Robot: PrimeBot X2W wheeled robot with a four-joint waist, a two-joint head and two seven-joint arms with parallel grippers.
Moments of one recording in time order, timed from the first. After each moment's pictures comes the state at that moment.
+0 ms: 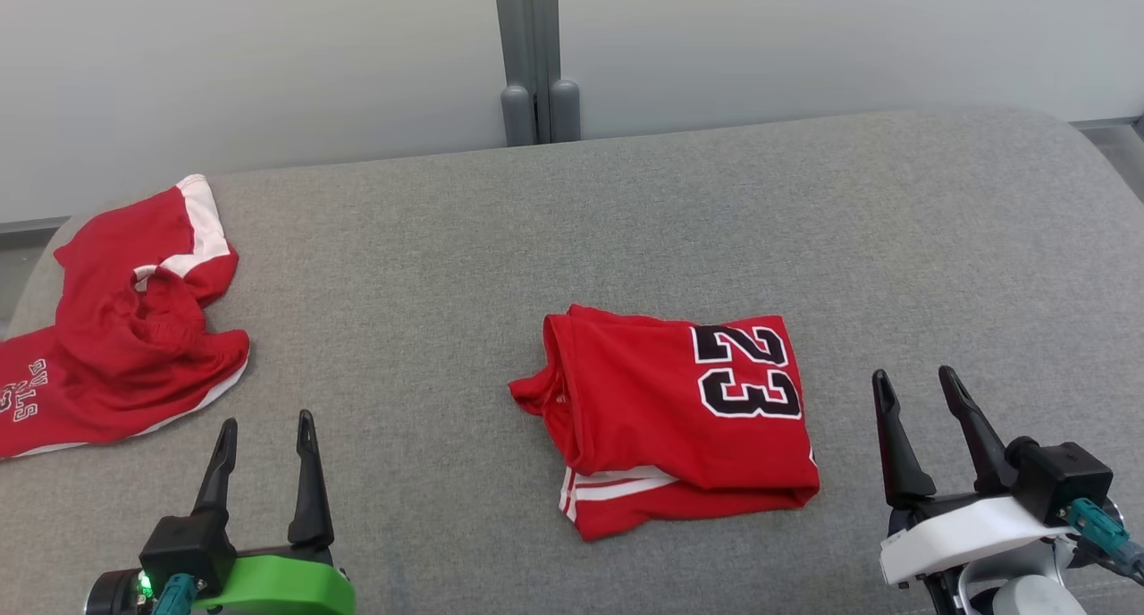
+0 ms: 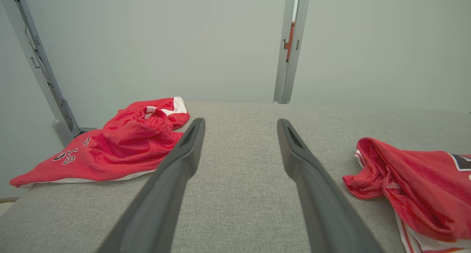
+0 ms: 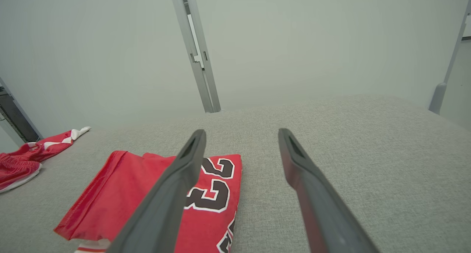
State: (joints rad) left arm 0.03 0.05 0.00 0.17 -0.16 -0.03 -0.26; right arm 0.01 -0.12 0.05 0.15 0.28 0.13 -0.26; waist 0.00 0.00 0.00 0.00
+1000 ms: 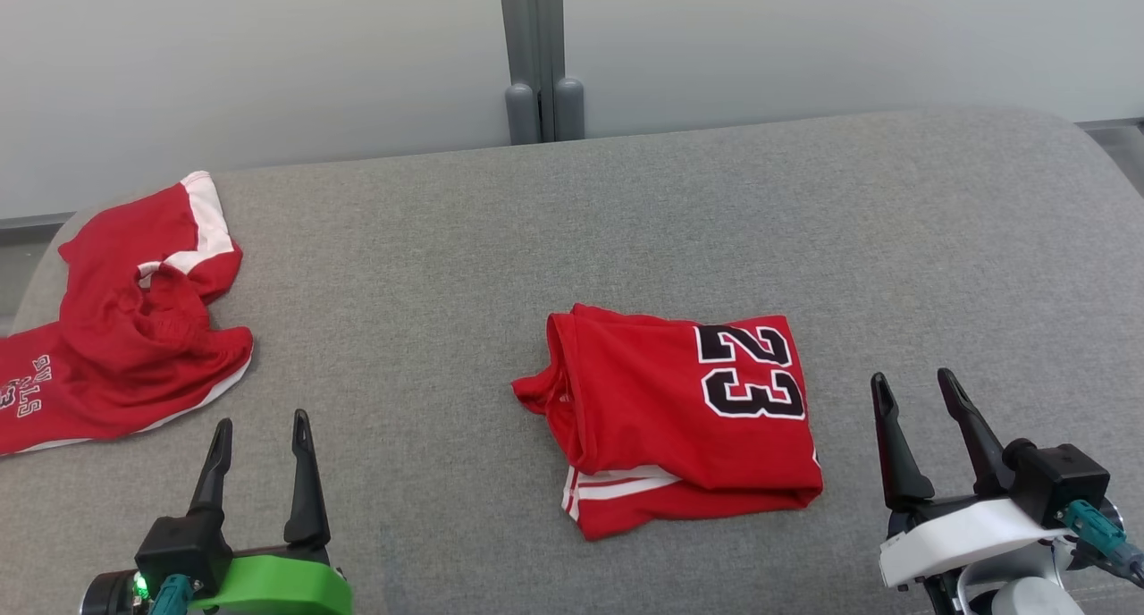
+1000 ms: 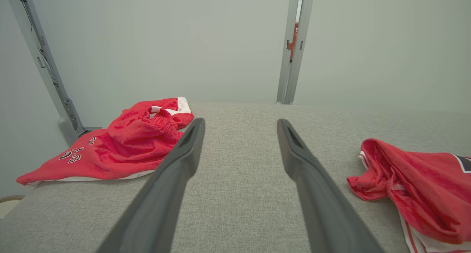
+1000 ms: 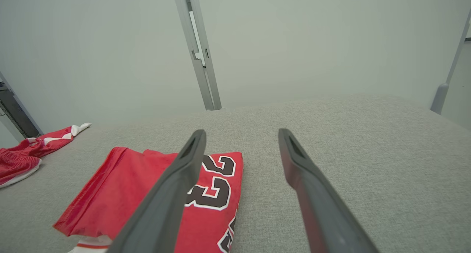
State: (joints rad) left arm 0.03 0.05 0.01 0.17 -0.16 -0.03 -0.26; right arm 0.01 -0.12 0.05 0.15 0.27 0.13 -0.26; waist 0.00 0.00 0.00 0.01
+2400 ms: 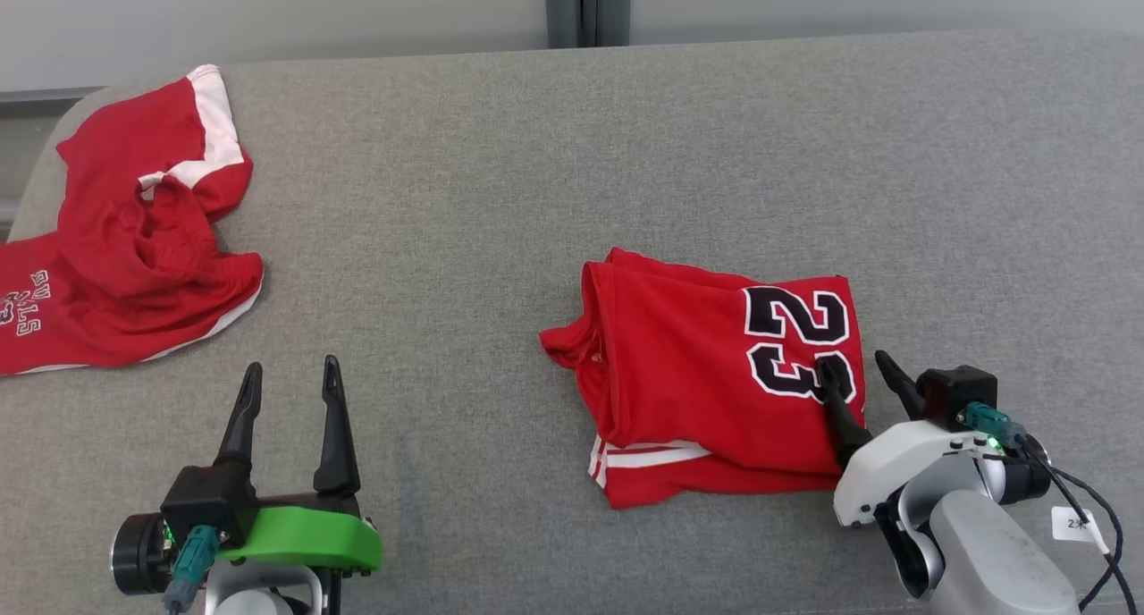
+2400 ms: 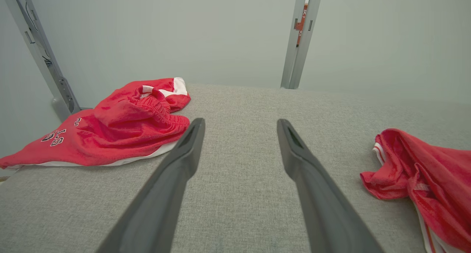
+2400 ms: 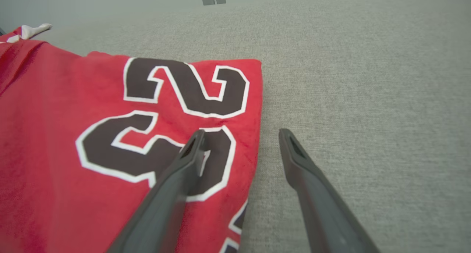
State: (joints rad) left arm -0.06 0.05 -0.07 0.16 -0.19 0.01 -0.26; right arm -0.35 -0.14 0.17 0.72 0.29 0.13 -0.26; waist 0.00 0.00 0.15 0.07
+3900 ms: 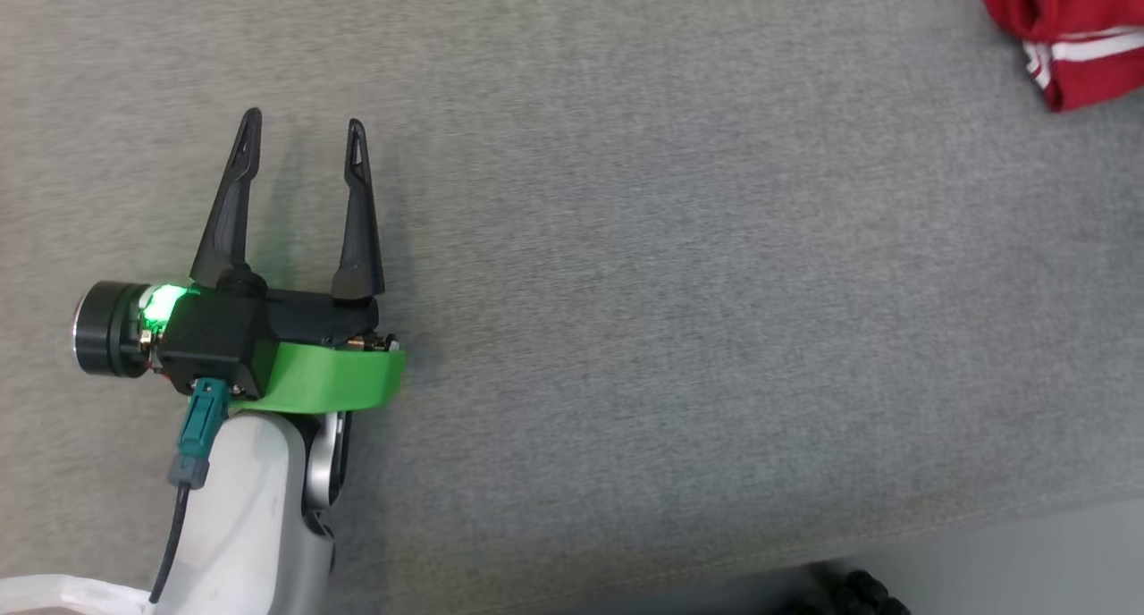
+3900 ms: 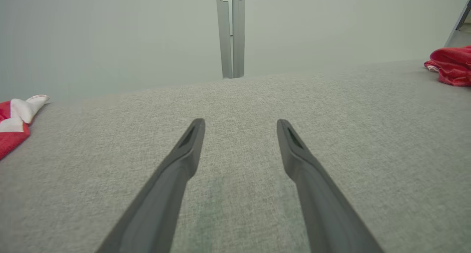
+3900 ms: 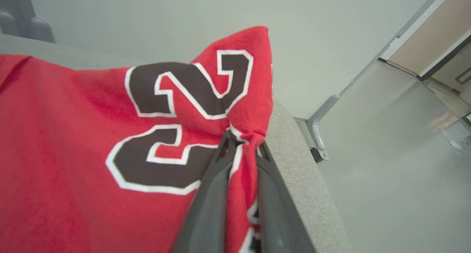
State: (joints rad) left arm -0.36 0.08 -0.17 0.02 -0.07 0.03 -0.26; right arm -0.98 -0.72 0.25 0.81 0.42 0.13 -0.26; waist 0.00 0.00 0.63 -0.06
